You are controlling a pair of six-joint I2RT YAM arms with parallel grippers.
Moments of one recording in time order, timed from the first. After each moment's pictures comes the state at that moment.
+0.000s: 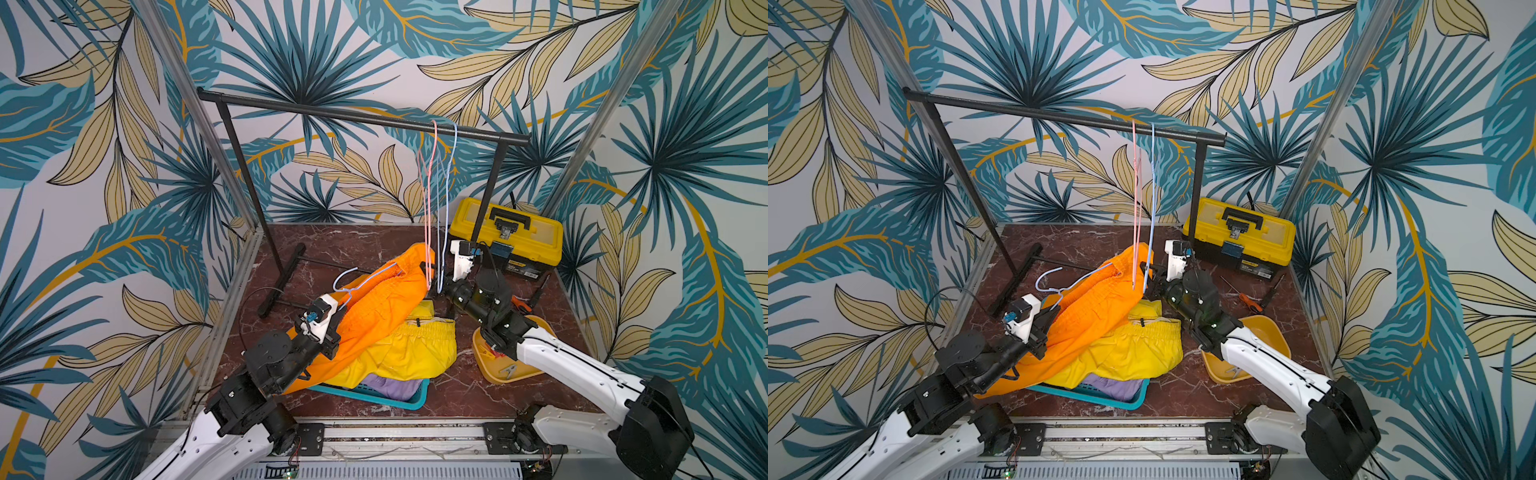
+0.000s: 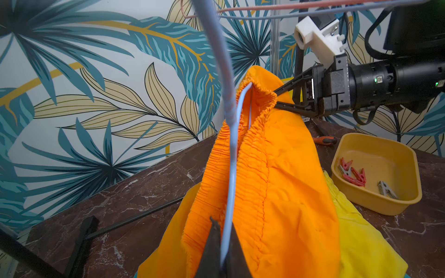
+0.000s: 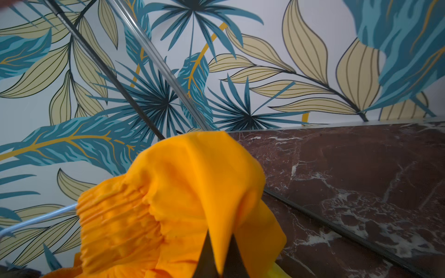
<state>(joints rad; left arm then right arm) -0.76 0.42 0.63 -0.27 -0.16 0.08 0.61 1.16 0.78 0.33 0.01 0.53</state>
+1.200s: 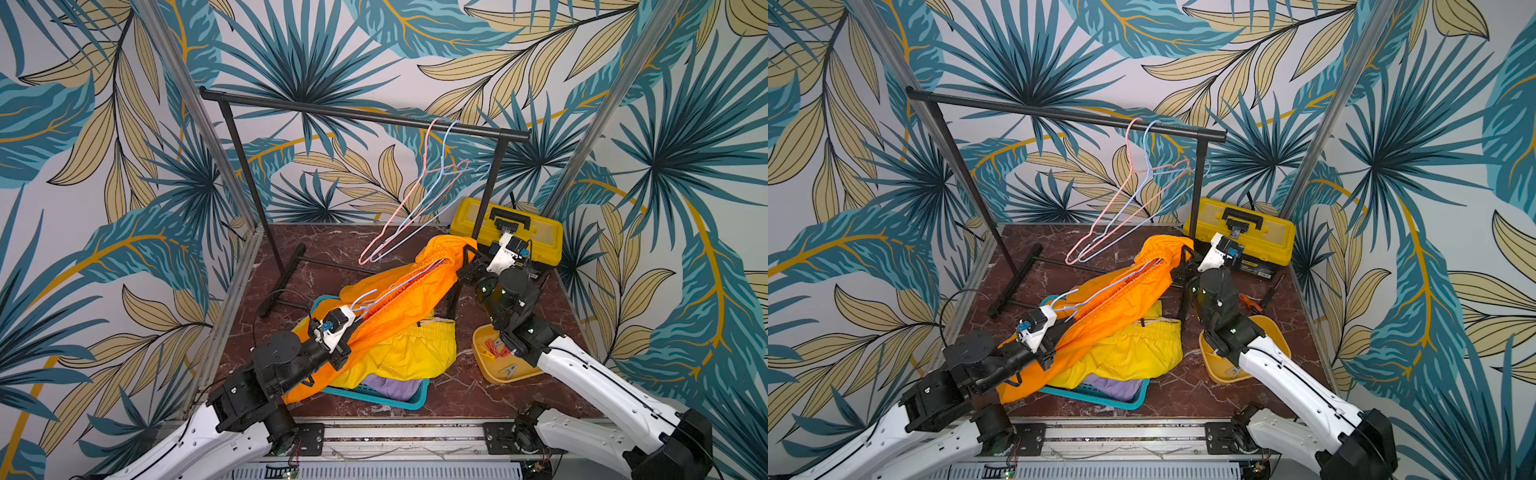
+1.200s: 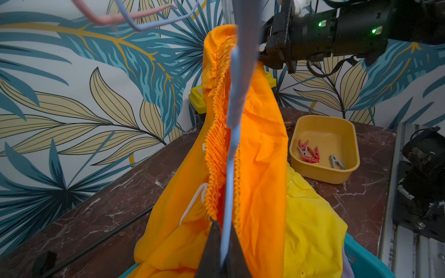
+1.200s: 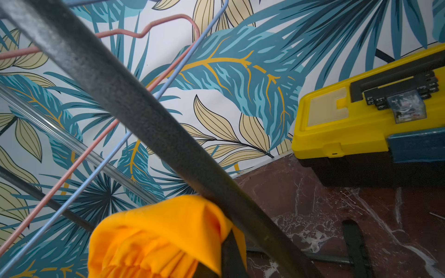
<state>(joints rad) -0.88 0.48 0.67 -0.33 -0.06 0.13 0.57 1.05 0.85 0.17 0.45 0.67</state>
